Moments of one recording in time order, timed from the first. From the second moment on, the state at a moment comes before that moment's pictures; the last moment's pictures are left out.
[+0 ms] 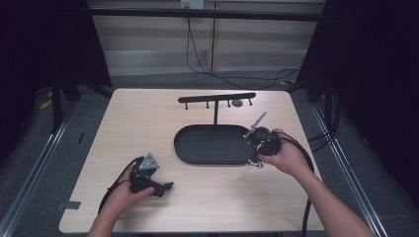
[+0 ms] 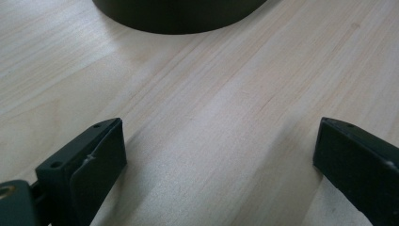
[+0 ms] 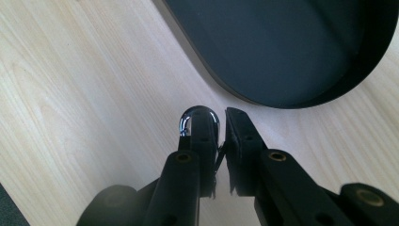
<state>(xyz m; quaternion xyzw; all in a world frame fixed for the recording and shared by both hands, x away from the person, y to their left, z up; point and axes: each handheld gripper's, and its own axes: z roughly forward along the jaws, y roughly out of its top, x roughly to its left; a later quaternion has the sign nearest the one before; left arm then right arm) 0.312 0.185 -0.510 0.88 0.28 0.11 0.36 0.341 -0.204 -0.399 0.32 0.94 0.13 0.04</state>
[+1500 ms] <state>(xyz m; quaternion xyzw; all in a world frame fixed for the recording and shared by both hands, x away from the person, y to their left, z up) 0.312 0.184 -0.510 0.88 0.28 0.11 0.36 0.367 -0.185 -0.389 0.33 0.94 0.12 0.07</state>
